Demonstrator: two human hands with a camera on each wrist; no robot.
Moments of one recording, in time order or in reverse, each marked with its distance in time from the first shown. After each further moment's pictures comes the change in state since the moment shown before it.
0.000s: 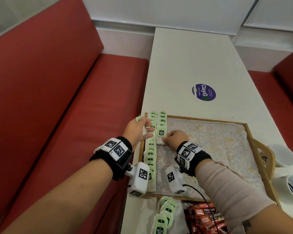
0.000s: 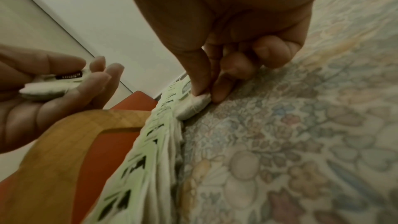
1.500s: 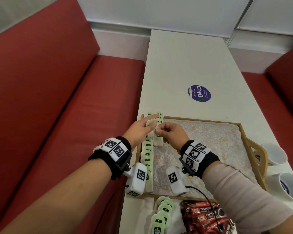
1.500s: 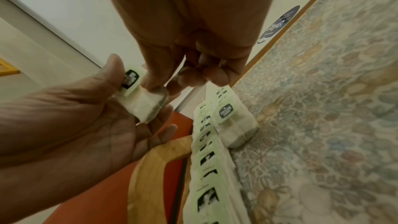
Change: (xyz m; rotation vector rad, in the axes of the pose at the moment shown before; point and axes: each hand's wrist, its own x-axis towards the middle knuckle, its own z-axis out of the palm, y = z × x) left_hand 0.002 -0.002 0.000 0.366 -0.334 0.174; right_hand -0.030 -0.015 -0.019 0.461 -0.143 -0.397
